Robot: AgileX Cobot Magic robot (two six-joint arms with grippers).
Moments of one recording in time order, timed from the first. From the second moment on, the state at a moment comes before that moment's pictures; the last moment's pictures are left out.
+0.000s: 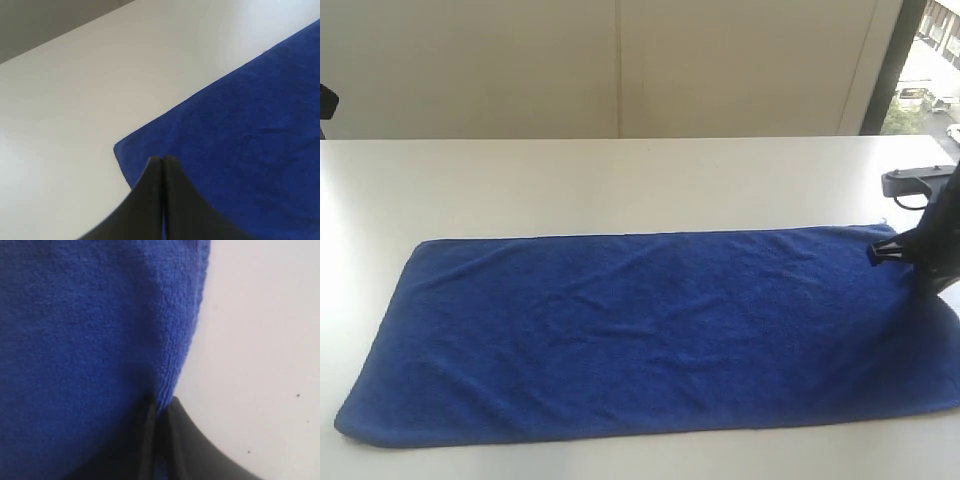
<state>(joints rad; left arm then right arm) 0.00 1.27 -1.22 -0.47 0.86 0.76 -0.25 2.04 -1.35 -0.08 0.81 -0.10</state>
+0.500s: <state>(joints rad) 0.00 1.27 -1.22 -0.47 0.86 0.76 0.05 2.03 -1.46 0.09 0.83 -0.14</state>
